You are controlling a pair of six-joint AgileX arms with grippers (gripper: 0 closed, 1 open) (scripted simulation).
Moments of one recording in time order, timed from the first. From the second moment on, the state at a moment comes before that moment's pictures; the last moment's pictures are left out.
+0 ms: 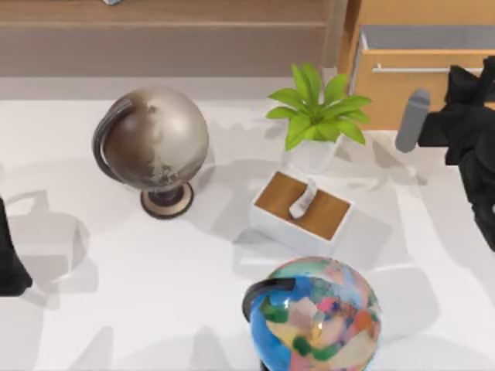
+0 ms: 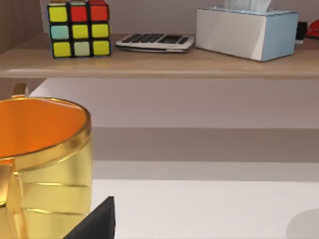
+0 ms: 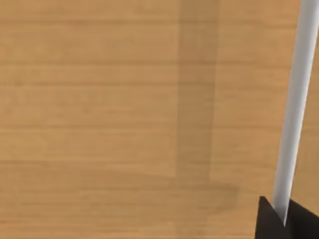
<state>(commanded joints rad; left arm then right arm) 0.00 0.00 0.00 0.00 0.00 0.00 0.20 2.16 0.77 1.38 0.23 -1.55</state>
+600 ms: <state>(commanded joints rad) 0.00 0.00 0.00 0.00 0.00 0.00 0.24 2.06 0.51 1.54 0.28 -1.55</state>
